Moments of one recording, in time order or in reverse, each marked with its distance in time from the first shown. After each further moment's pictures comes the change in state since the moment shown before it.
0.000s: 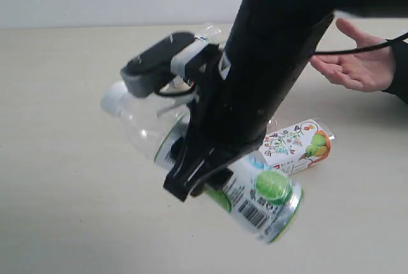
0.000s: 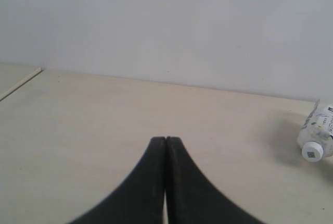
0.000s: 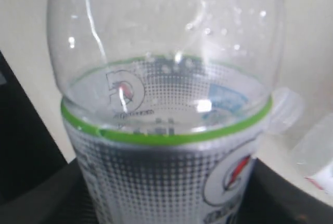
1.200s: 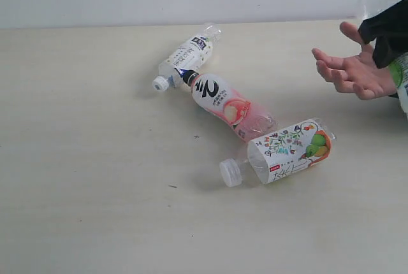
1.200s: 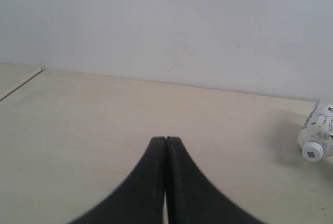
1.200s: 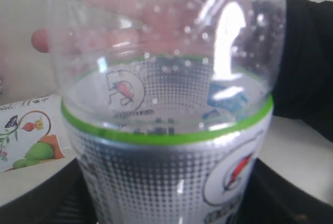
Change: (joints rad) left arm 0.000 0.000 0.000 0.000 0.000 0.000; right arm -0.741 -0.081 -0.015 -0.314 0.004 0.188
